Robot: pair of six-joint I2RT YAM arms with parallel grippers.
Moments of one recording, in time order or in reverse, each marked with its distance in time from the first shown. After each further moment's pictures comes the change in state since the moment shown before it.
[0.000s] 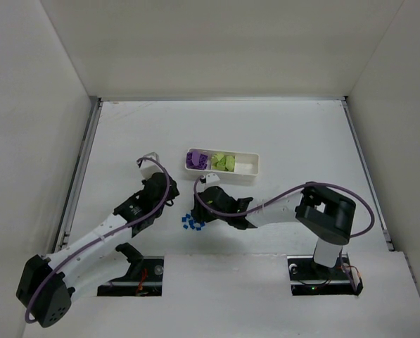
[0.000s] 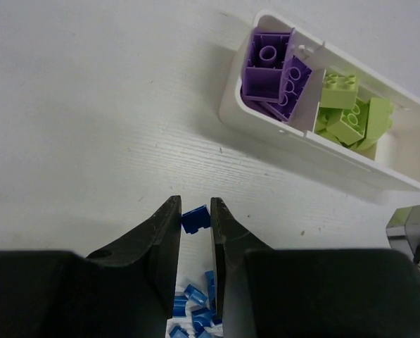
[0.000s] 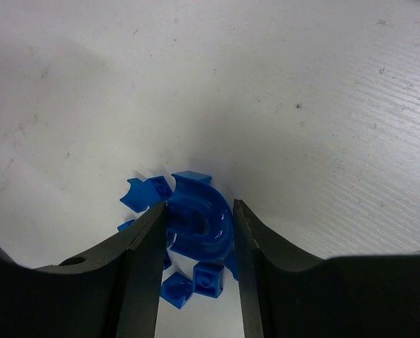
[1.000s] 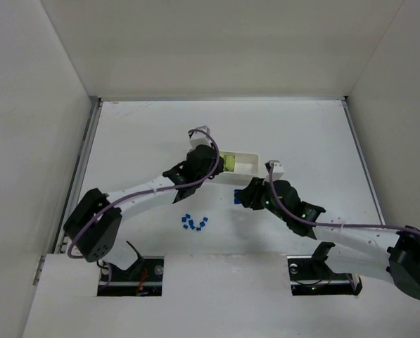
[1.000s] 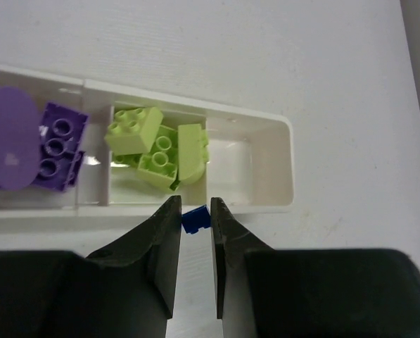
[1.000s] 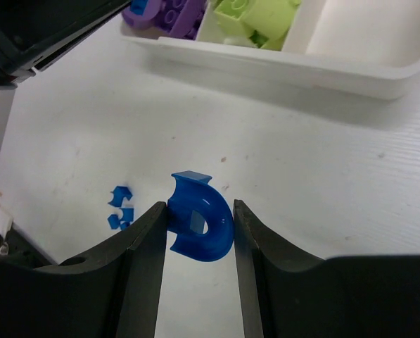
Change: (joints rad) left arm -0.129 0.581 0.374 0.336 0.152 0.040; right arm -0.267 -0.741 -0.451 -0.019 -0.031 0.030
